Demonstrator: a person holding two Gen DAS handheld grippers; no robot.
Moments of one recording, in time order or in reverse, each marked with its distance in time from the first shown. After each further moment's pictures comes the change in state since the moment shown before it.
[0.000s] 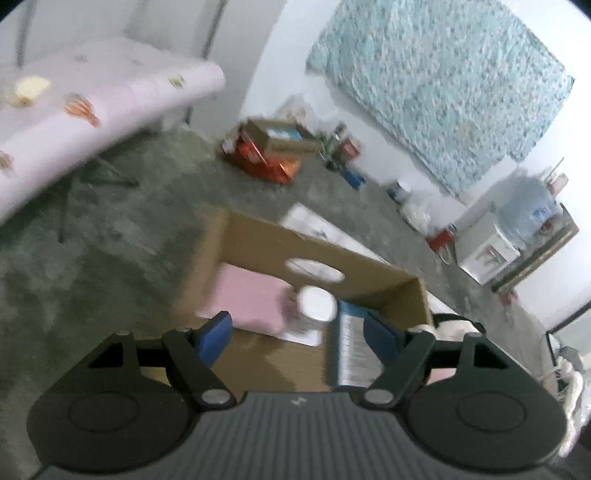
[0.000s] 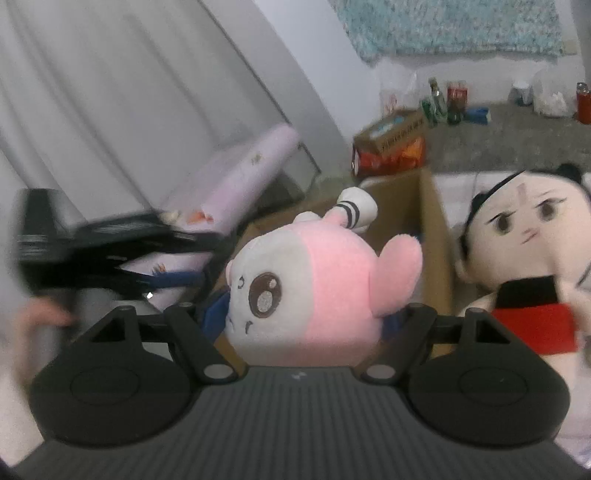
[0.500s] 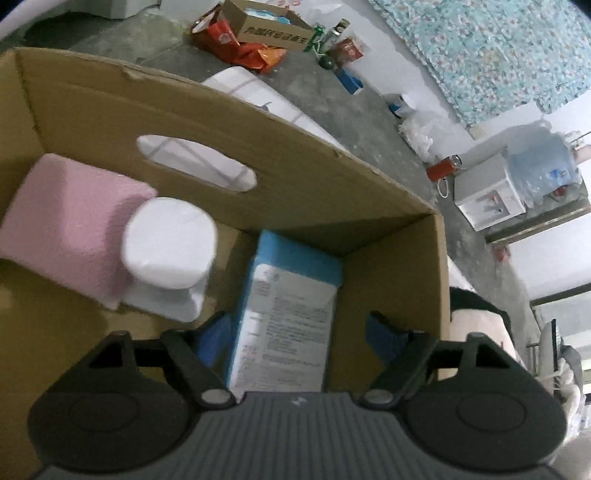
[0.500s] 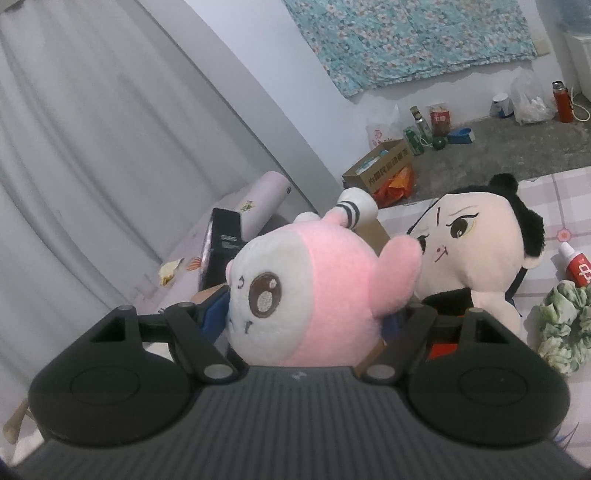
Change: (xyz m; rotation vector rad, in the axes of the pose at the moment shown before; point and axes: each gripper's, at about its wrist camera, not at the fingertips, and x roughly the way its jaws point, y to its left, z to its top) left arm 0.210 -0.075 -0.021 -0.108 0.327 -0.066; right arm -0.060 -0.090 -0.005 0.090 -0.169 0.054
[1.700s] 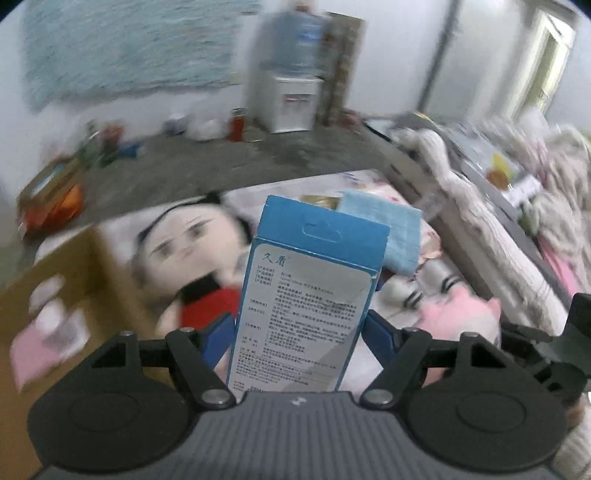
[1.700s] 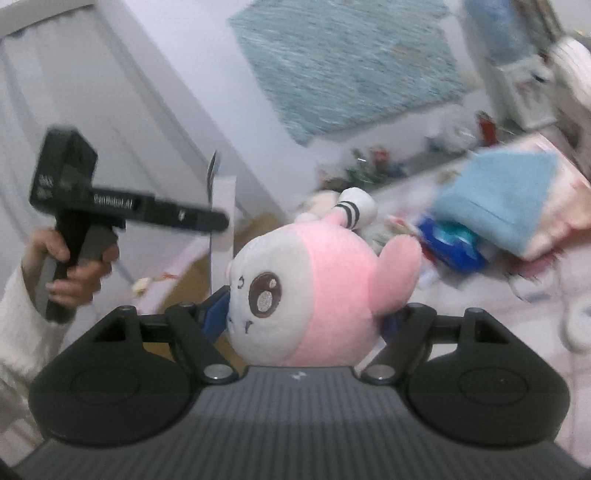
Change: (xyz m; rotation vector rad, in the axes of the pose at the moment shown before) left arm -0.160 -0.196 -0.216 0.937 -0.039 -0.091; right arm -0.244 -0.083 -0.120 0.000 -0.168 -0.093
